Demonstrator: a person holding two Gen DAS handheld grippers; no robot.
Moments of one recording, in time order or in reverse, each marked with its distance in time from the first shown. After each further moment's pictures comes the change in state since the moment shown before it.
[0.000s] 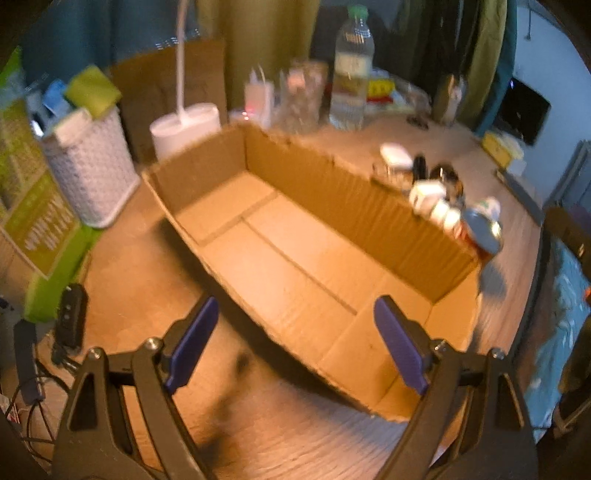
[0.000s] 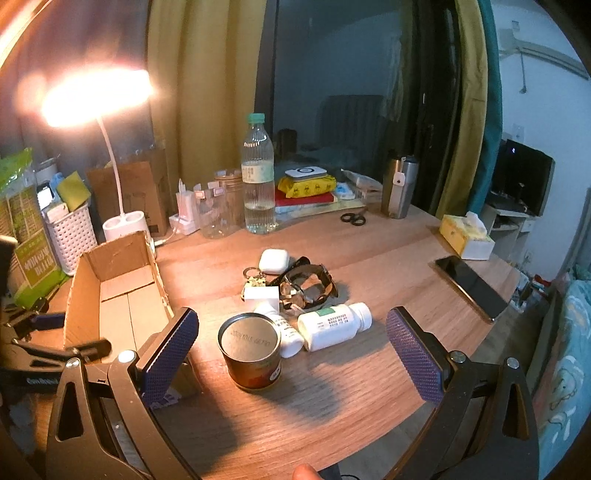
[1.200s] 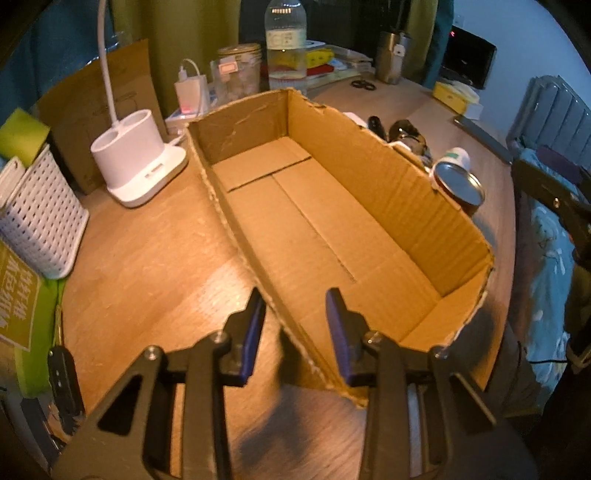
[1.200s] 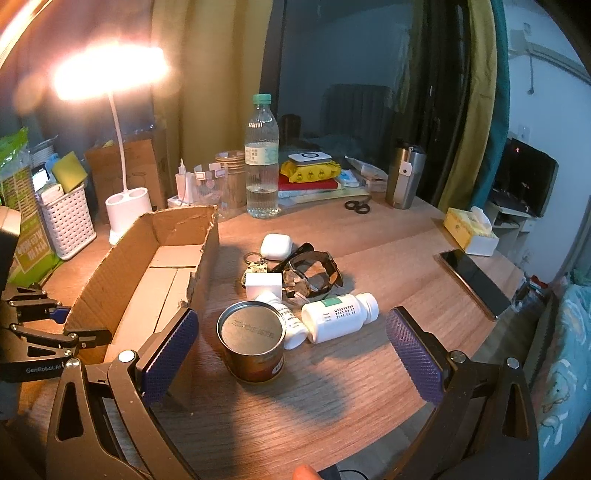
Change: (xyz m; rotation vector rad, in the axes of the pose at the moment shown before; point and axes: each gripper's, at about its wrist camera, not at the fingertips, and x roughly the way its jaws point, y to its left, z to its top) left arm 0.014 -0.004 0.016 0.236 0.045 -0.125; right arm 0.013 0.010 -0.003 -0.030 0.057 -0.010
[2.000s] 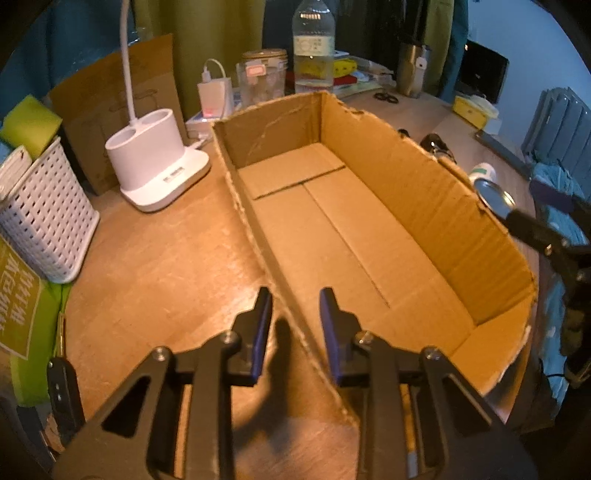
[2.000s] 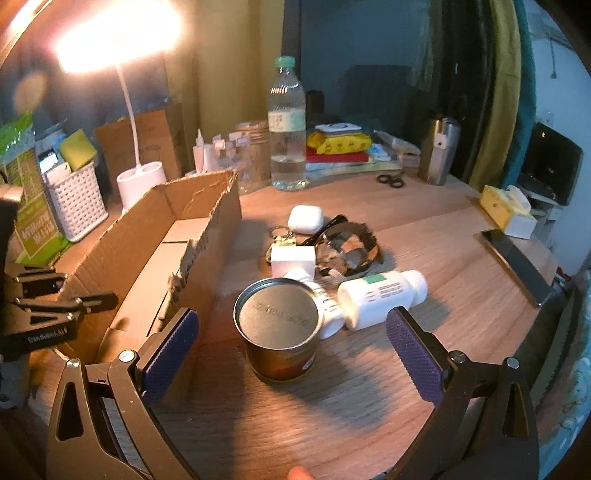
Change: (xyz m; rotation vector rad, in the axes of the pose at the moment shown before) left arm 0.016 0.020 -0.001 -0.048 -0.062 0.035; right arm 0.043 0.010 -0.015 -0.007 0.077 0.103
